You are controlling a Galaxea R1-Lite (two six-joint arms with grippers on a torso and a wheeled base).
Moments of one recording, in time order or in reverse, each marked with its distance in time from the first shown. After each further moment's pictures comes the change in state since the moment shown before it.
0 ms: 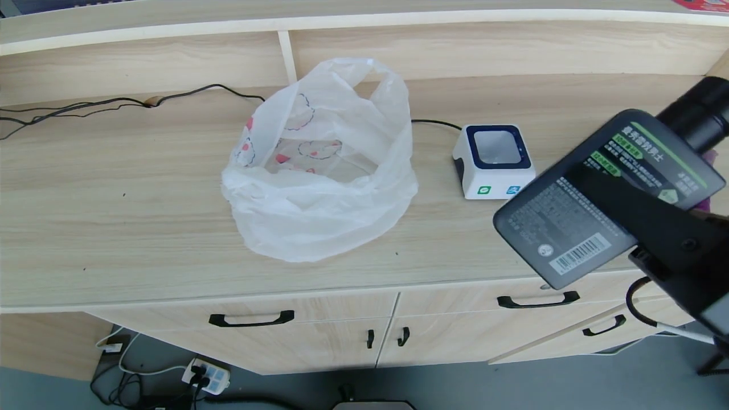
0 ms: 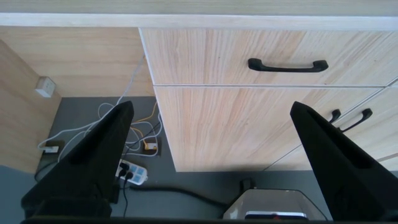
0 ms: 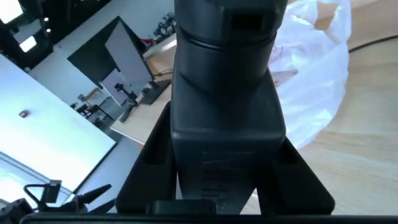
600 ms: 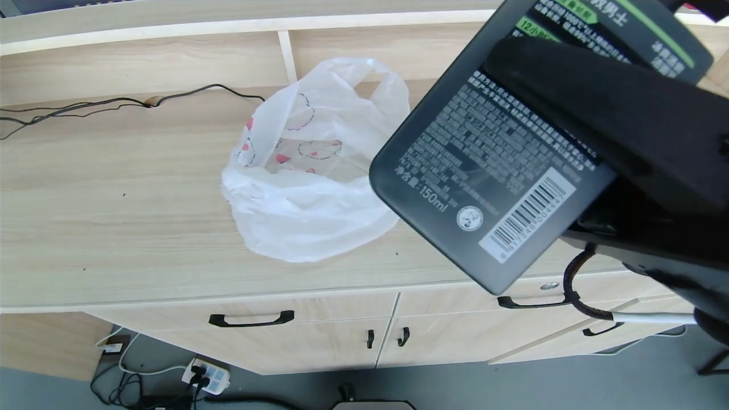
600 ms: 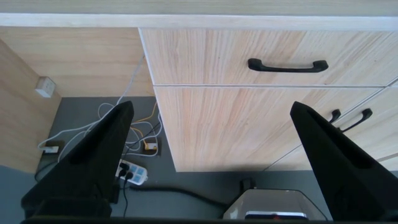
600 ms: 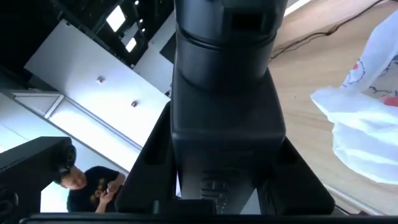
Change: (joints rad) left arm 0.000 0.000 0.000 0.000 0.000 0.000; right arm 0.259 0.102 -0.333 0.198 0.051 0.203
